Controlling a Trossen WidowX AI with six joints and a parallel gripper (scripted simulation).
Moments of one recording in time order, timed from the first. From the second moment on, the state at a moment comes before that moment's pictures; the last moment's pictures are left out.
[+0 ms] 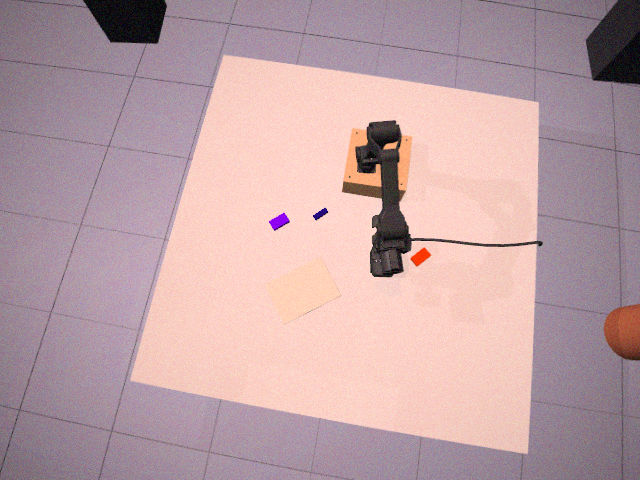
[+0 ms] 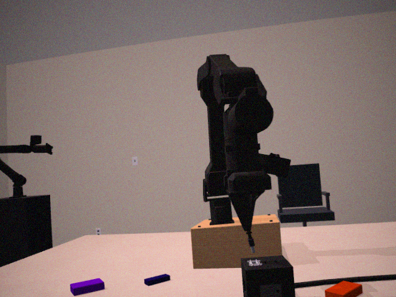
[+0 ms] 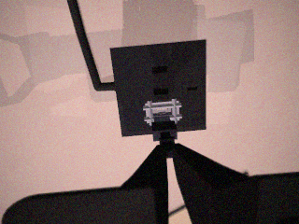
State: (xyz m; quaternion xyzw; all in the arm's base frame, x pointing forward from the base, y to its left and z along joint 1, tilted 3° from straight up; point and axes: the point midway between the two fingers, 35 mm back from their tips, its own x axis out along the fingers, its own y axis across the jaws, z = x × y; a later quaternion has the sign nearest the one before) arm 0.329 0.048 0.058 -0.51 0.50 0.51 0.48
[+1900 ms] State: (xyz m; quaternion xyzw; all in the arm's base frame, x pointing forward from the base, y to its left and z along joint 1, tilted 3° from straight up) arm 0.330 0.048 0.061 -0.15 0.70 0.14 0.68
